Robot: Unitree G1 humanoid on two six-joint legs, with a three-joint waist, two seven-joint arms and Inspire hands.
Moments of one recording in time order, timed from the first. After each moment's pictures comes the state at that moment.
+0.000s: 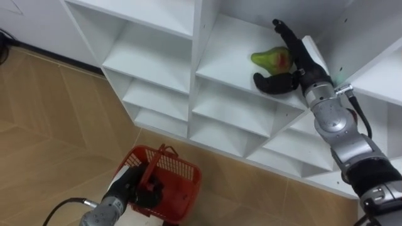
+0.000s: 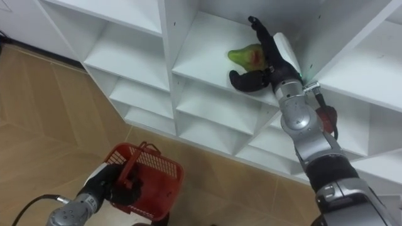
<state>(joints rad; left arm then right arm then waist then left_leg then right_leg) -0.08 0.26 -0.16 0.86 0.08 -0.12 -0.09 -0.55 -0.42 0.27 0.78 -0.13 -0.29 -0.15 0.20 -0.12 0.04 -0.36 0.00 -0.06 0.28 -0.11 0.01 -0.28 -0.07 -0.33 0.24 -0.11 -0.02</state>
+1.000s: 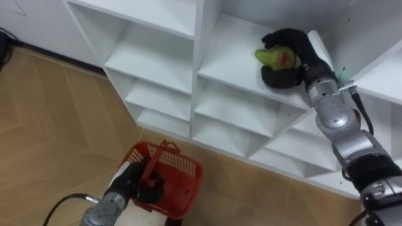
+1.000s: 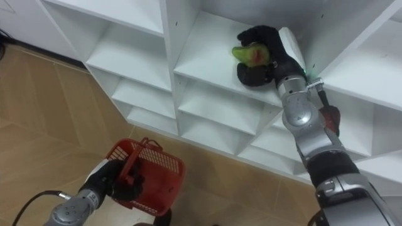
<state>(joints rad) -0.10 0.25 -0.16 0.86 0.08 -0.11 -0.07 -0.57 -0.42 0.25 0.82 -0.15 -0.29 -0.18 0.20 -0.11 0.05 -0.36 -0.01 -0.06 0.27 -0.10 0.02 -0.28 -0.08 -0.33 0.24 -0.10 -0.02</state>
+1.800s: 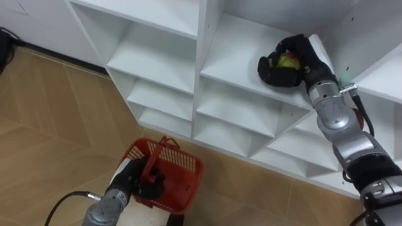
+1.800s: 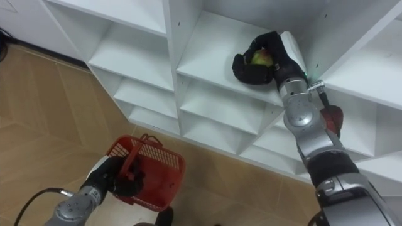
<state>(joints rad) -0.12 0.24 -0.16 0.88 0.07 -0.11 -0.04 -0.58 -0.42 0.25 0.85 -0.12 -0.29 -0.16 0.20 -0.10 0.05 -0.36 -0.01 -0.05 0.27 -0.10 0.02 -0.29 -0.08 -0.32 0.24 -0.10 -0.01</state>
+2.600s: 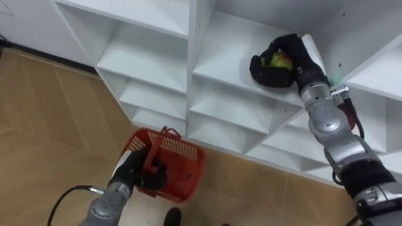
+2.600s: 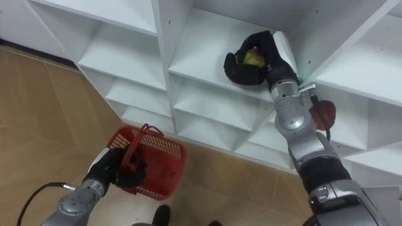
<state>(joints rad) -0.15 0.23 -0.17 0.85 0.03 -0.13 -0.01 -0.49 -0.37 0.24 0.69 -0.12 -0.28 -0.16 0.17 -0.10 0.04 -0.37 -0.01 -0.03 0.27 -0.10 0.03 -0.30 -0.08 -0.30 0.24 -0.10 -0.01</state>
